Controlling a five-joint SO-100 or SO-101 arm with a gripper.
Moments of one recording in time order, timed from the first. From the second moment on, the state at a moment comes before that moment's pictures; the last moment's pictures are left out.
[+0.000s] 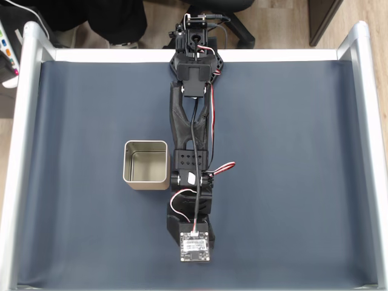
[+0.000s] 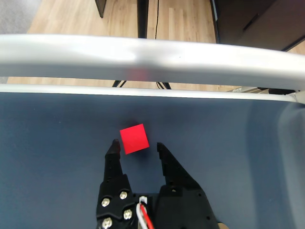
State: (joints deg) arm -1.1 63.3 74.2 34.8 -94.0
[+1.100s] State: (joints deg) arm -2.5 58.8 73.1 28.3 -96.9
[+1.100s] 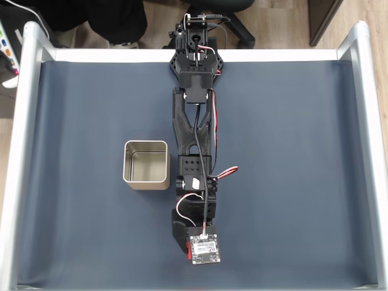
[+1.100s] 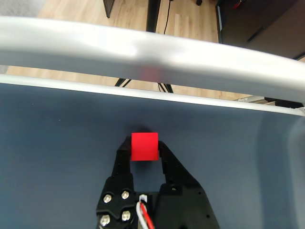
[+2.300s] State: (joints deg) arm -1.1 88.2 81.1 50.8 -89.2
